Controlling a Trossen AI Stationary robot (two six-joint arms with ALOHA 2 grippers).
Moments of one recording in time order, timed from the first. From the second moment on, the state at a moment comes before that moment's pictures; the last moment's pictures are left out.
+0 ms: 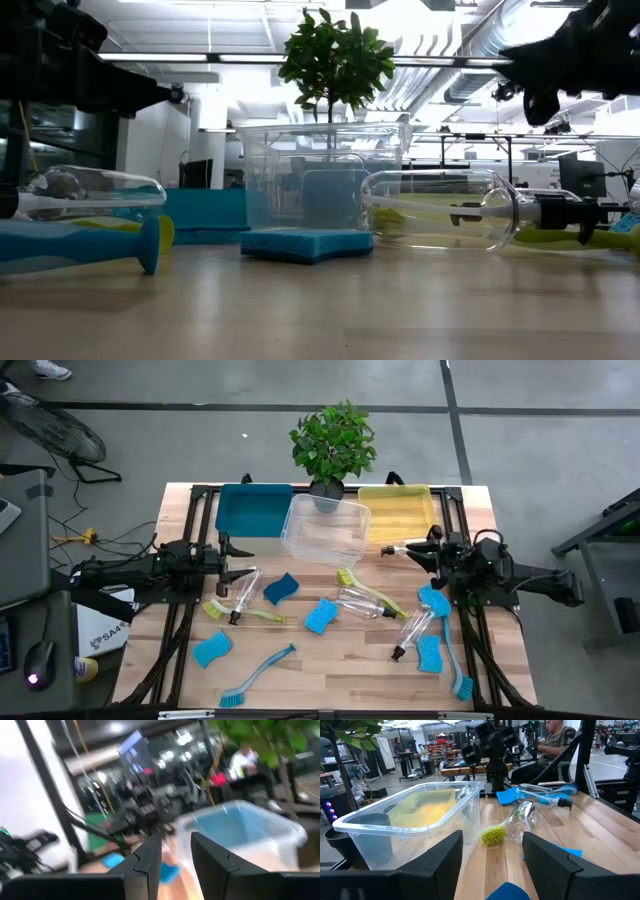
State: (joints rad) left arm 0.07 0.02 0.01 0.01 0.01 0.10; right arm -0.18 0.03 0.03 0.16 -0.03 0.32
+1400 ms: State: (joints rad) left arm 0.07 0.02 0.01 0.01 0.01 0.10; right arm -0.18 1.54 1.11 -1.08 0.11 0.02
